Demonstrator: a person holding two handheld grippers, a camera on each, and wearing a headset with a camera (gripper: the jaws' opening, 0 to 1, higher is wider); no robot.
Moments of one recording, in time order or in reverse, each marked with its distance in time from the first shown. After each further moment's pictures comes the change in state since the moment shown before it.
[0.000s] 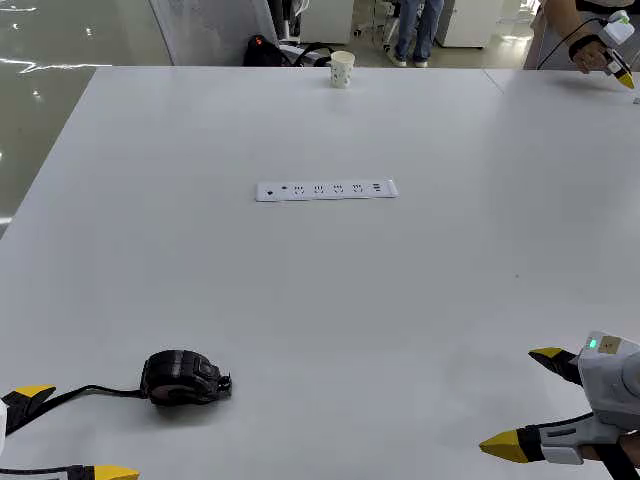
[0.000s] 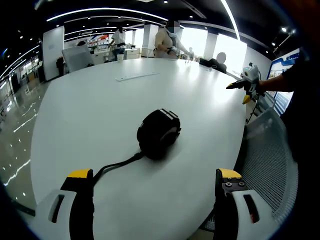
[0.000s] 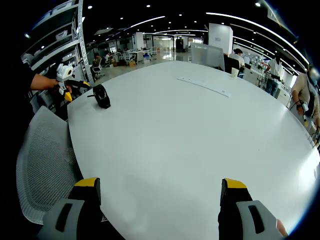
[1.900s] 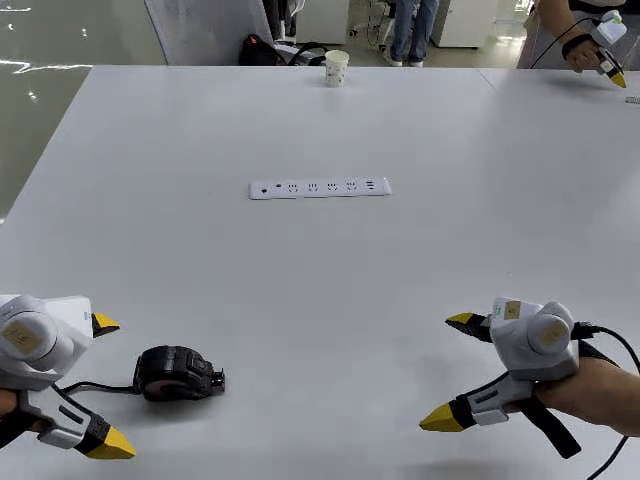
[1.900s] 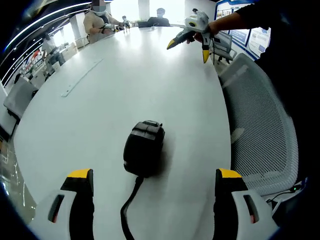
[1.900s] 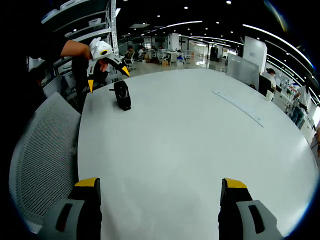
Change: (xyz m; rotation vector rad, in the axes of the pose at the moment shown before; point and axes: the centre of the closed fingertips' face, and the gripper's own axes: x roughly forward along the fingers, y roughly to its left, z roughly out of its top) left arm 0.043 -0.009 0.037 0.532 0.303 -0.275; right arm 0.063 0.027 0.056 -0.235 -0.019 0.193
